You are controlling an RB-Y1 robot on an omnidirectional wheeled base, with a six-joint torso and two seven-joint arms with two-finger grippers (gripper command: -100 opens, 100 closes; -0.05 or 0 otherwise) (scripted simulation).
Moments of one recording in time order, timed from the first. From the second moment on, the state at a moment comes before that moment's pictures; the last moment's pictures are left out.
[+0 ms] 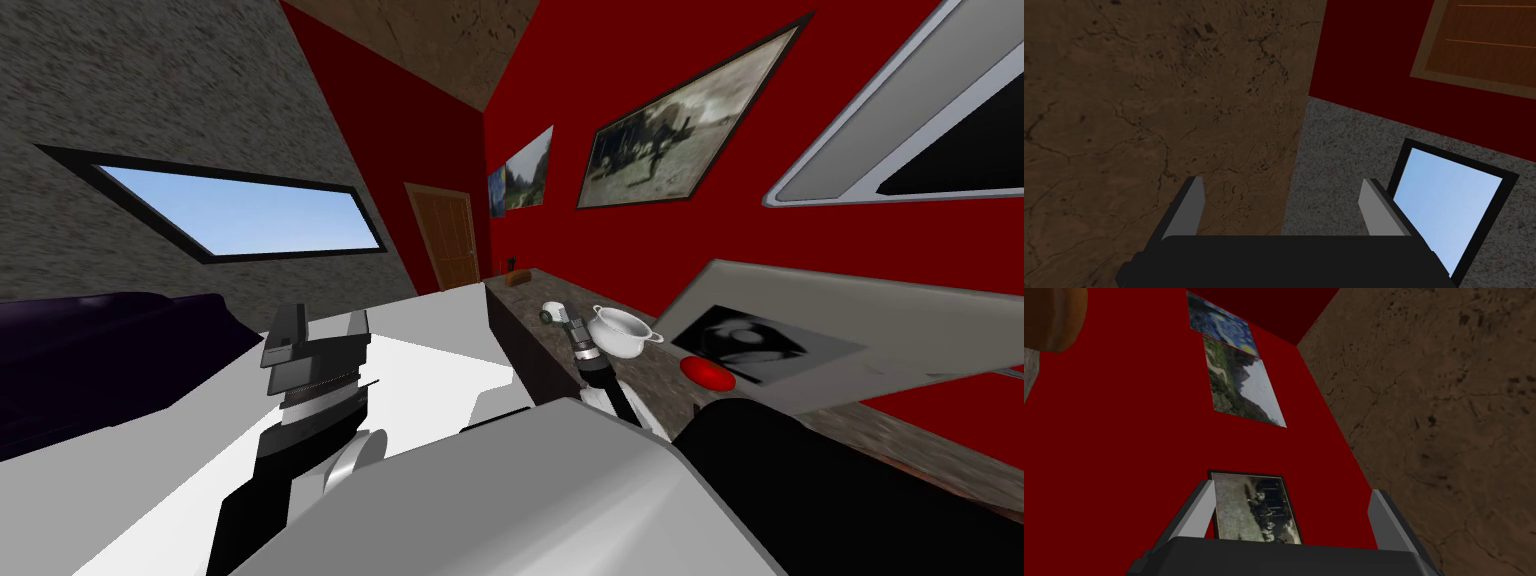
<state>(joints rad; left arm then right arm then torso) 0.53 0.03 0.01 -2.39 0.11 -0.48 -0.05 0.62 -0.23 -0.05 -2.23 0.05 -0.51 0.09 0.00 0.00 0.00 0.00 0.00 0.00</state>
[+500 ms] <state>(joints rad) 0.53 0.03 0.01 -2.39 0.11 -0.48 -0.05 0.73 -0.36 -0.12 -2.22 0.18 -0.41 0.04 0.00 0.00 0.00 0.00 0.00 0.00</state>
